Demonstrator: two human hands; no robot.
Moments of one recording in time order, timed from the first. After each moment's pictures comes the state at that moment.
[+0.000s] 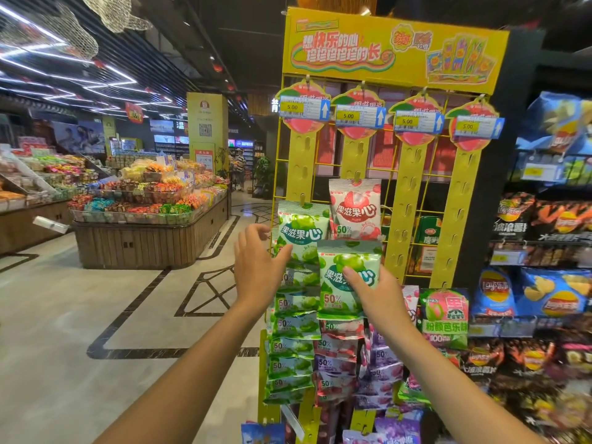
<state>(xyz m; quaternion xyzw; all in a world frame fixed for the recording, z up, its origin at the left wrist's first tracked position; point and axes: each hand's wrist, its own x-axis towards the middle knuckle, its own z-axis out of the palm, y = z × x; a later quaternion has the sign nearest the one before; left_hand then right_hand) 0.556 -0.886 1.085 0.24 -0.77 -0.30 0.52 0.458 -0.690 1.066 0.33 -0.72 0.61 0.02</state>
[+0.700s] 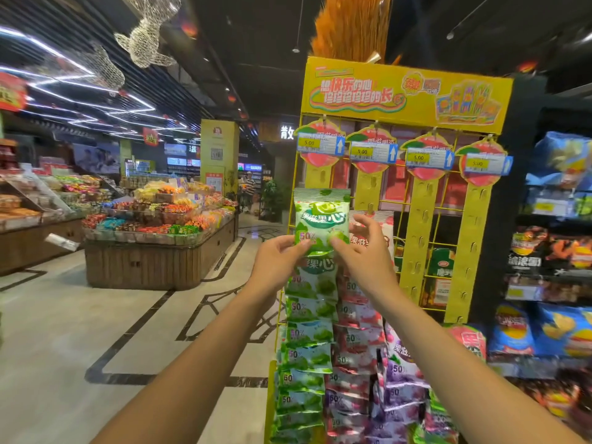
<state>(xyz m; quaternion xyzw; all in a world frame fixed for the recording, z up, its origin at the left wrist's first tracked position) 0.565 -0.892 1.146 0.08 -0.69 -0.60 0.39 0.459 -0.748 1.160 0.42 -0.63 0.65 0.08</state>
